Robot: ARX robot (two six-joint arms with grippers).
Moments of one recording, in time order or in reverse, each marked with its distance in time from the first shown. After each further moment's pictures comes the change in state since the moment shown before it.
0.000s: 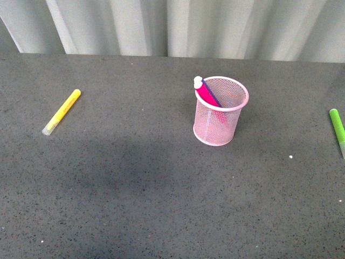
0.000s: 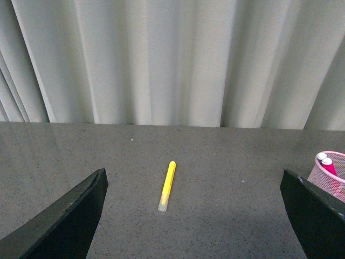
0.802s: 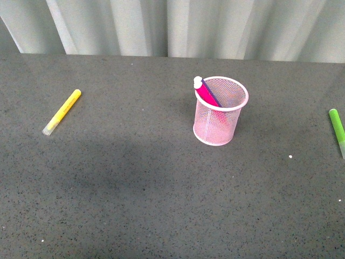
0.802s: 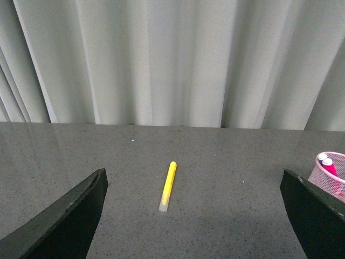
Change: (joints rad) left arm 0.000 0.000 0.000 0.000 0.000 0.000; right arm -0.179 -0.949 -0.513 -0.569 0.107 -0.164
